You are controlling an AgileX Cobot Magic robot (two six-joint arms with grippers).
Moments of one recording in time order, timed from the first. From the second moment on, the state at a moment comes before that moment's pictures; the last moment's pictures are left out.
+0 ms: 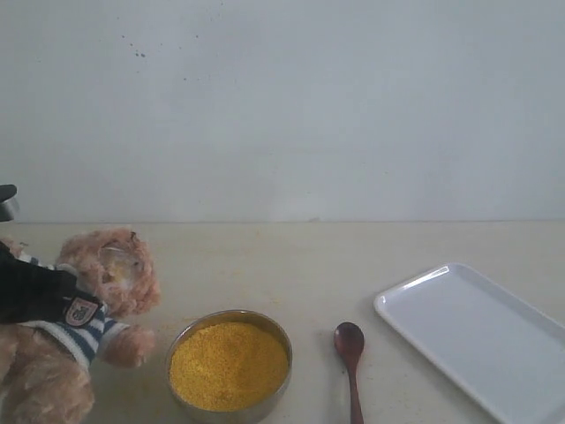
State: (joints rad) left arm -0.03 1.57 -0.88 -0.45 0.45 0.38; right arm 0.00 0.15 0.00 -0.05 0.16 0.10
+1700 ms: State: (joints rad) left arm -0.03 1.57 -0.87 -0.47 0.41 0.39; right arm 0.00 0.15 0.00 -0.05 0.16 0.10
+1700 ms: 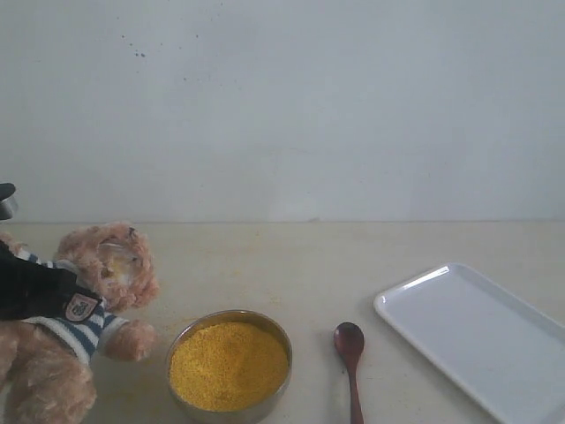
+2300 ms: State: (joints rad) left arm -0.03 1.57 -0.87 -0.47 0.38 0.39; right arm 0.00 0.15 0.00 -0.05 0.16 0.10
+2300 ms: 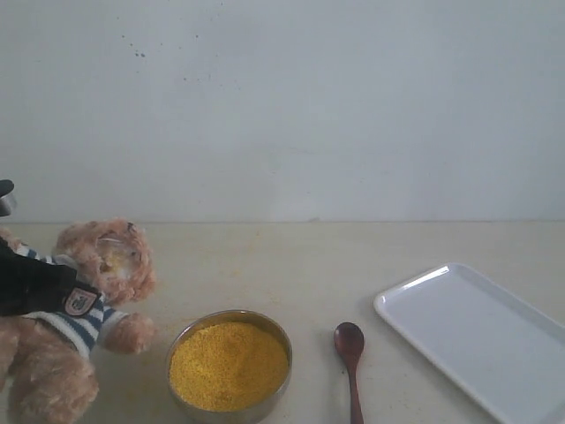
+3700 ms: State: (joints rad) left arm -0.02 1.66 -1.06 -1.19 0.38 1.05; right arm 0.00 0.15 0.00 -0.05 0.16 0.10
